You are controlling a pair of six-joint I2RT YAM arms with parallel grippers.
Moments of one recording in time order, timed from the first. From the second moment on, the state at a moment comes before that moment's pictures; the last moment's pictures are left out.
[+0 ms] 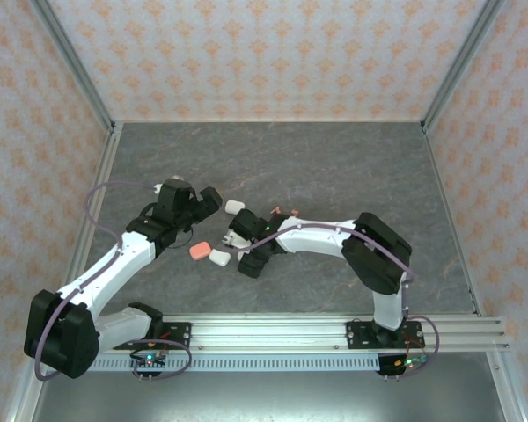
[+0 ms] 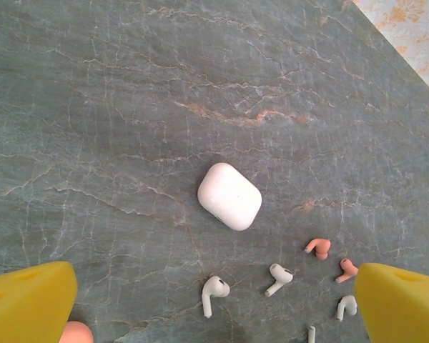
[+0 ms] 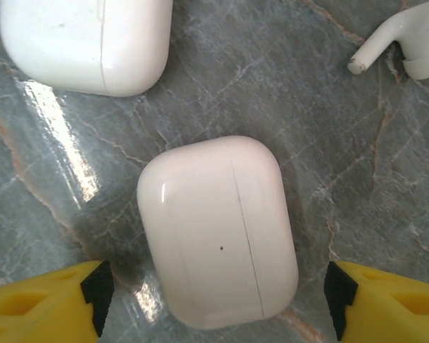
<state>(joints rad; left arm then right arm) -0.32 1.14 0.74 -0.36 -0.06 -0.88 1.01 1.90 1.24 -0.59 0.01 -0.19</state>
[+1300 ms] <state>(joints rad) -0.32 1.14 0.95 -0.34 0.46 -0.76 0.91 1.28 1.10 -0.39 0.15 -0.32</state>
